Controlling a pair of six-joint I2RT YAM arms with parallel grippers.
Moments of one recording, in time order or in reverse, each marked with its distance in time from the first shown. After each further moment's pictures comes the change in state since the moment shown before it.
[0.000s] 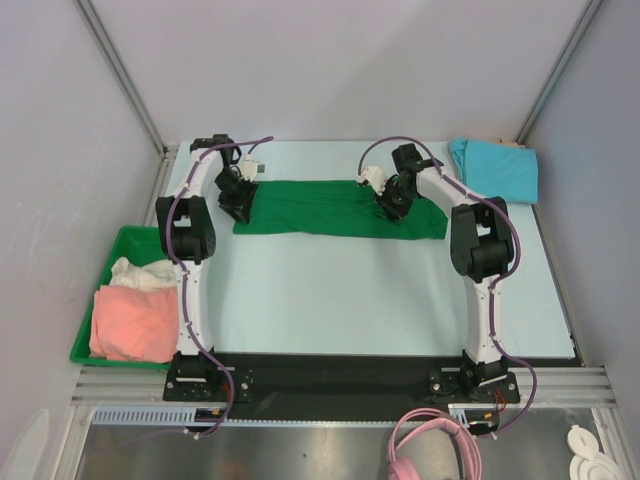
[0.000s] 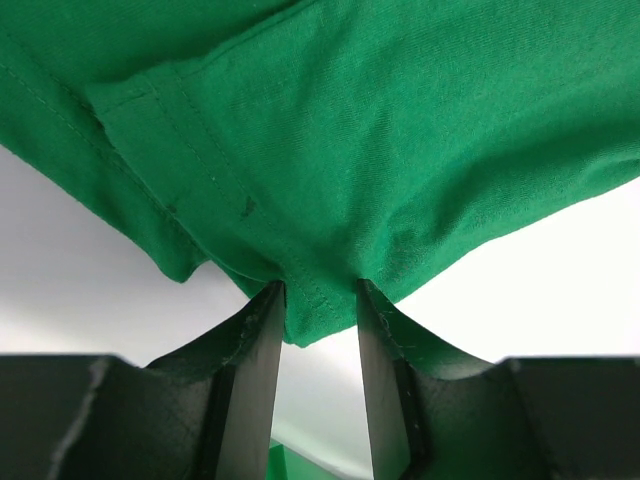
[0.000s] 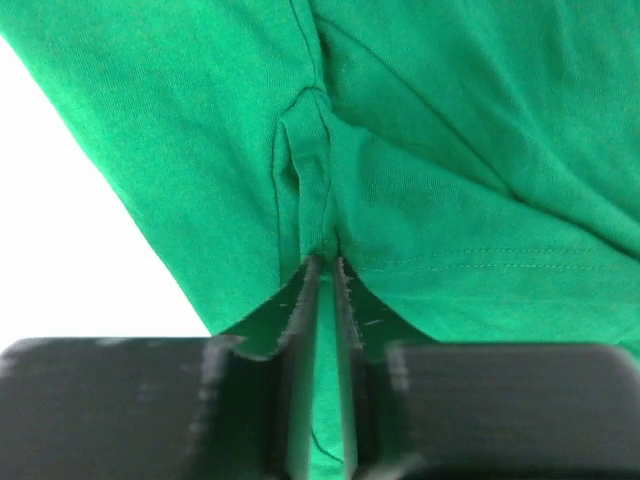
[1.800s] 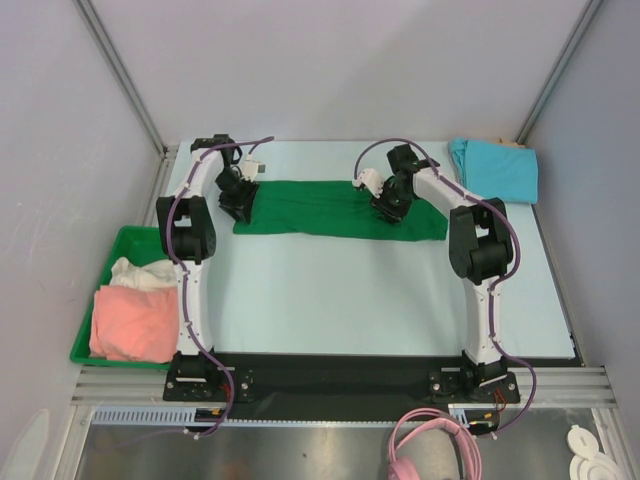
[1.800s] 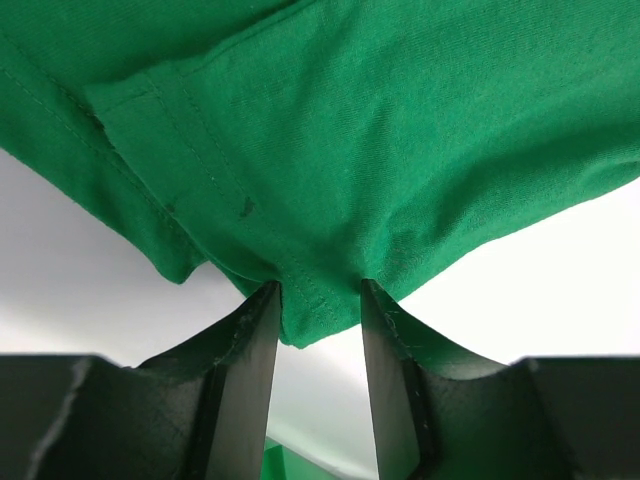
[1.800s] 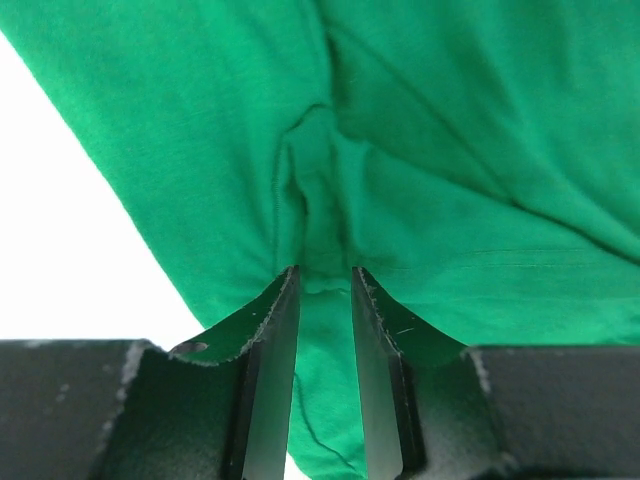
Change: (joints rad) left arm -0.004 0.000 0.000 0.000 -0.002 0.000; right arm 0.023 -0.017 -0.014 -0.022 0.067 -0.032
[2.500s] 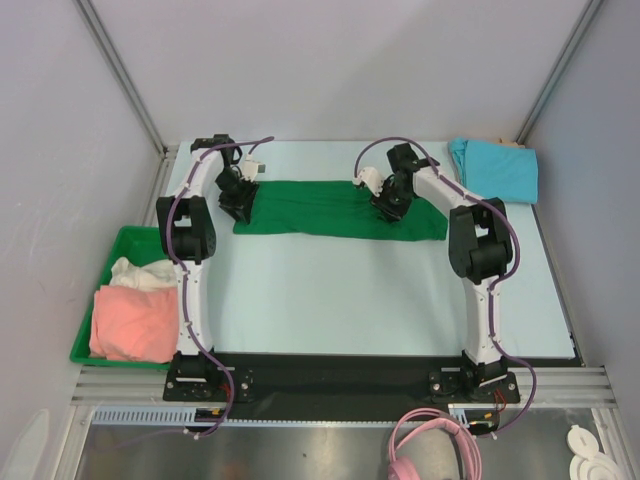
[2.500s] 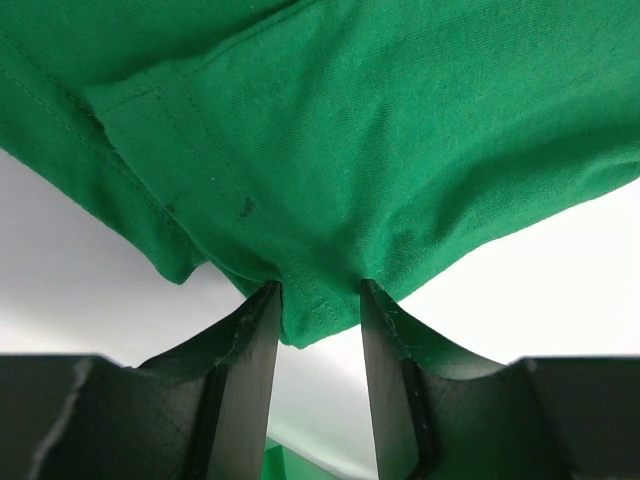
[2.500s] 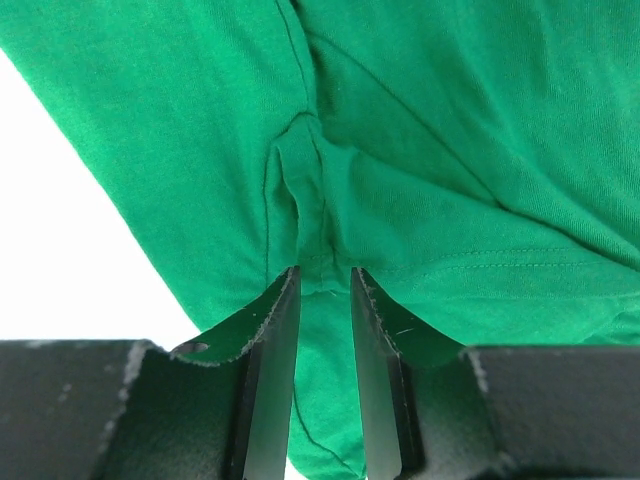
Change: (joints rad) left arm 0.000 0.000 0.000 0.000 0.000 0.000; right arm -0.002 0.004 0.024 -0.005 -0.001 0.011
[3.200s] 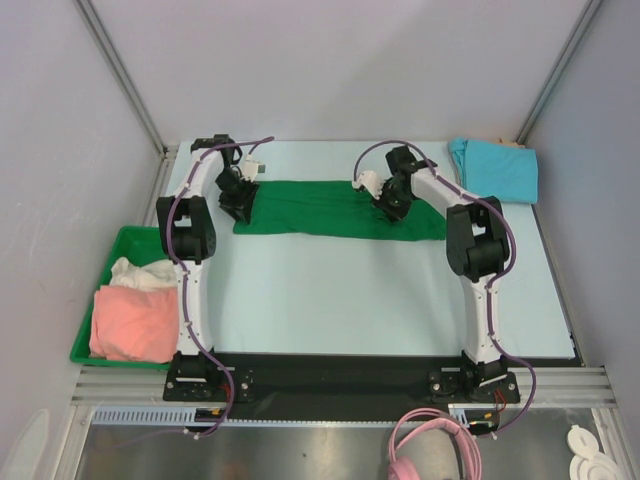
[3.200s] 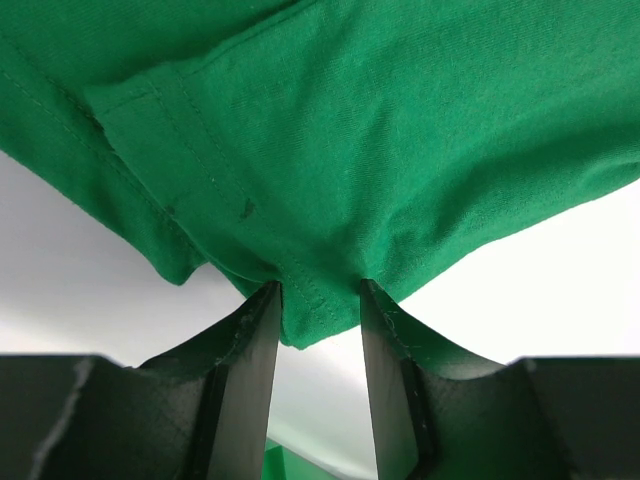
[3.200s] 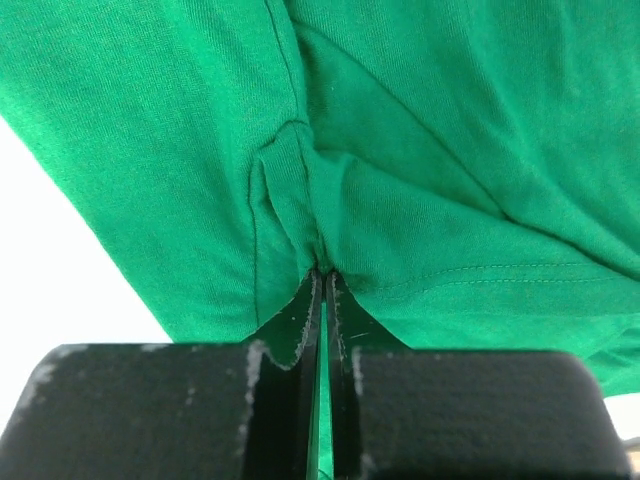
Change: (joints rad) left arm 0.000 0.001 0.000 0.000 0.000 0.000; right arm 0.003 0.035 0.008 0.004 0.025 -0.023
